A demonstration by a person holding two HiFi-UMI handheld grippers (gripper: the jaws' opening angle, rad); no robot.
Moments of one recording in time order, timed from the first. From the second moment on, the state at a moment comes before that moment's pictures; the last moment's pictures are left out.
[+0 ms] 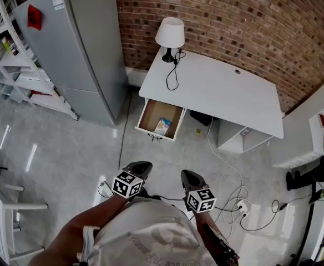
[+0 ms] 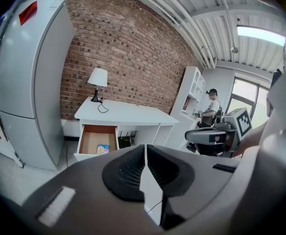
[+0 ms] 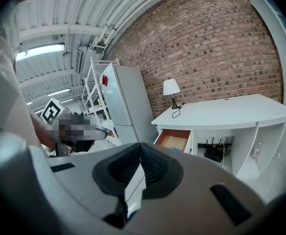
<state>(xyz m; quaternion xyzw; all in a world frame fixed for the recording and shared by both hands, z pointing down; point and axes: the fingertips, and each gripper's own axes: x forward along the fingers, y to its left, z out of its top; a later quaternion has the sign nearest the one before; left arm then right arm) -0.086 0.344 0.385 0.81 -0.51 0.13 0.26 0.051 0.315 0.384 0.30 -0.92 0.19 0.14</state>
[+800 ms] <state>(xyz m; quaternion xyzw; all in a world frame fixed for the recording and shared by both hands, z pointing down) -0.115 0.374 0.376 0.78 -0.56 0.11 0.26 0.033 0.328 0.388 0.28 -0.93 0.19 0.14</state>
